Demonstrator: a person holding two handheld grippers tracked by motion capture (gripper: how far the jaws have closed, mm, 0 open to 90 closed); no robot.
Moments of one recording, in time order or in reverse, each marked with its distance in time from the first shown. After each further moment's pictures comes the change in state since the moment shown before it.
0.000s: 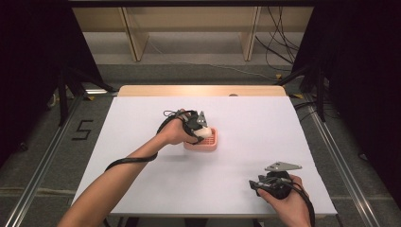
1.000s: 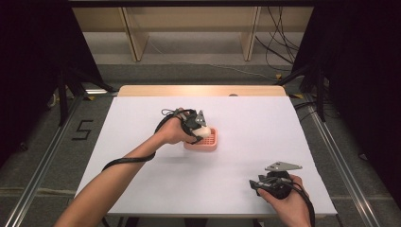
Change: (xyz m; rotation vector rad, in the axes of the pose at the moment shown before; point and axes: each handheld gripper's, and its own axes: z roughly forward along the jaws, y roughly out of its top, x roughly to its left) left arm 0.000 0.001 -0.011 -0.002 -0.012 0.009; right arm 0.000 0.000 -0.001 0.003 -0.007 0.002
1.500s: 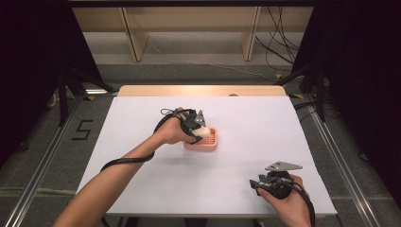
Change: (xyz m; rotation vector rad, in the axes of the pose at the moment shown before) left arm -0.003 0.000 -0.005 0.001 0.007 0.005; right arm 0.002 0.000 -0.002 0.012 0.001 0.038
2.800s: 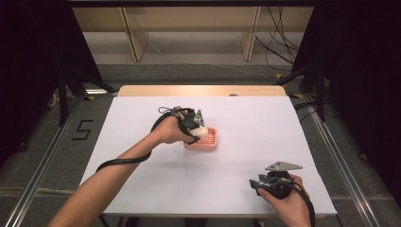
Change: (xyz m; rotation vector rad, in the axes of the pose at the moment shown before) left arm -0.003 0.002 -0.018 0.025 -0.002 0.010; right arm 0.000 0.000 0.000 -0.001 -0.004 -0.007
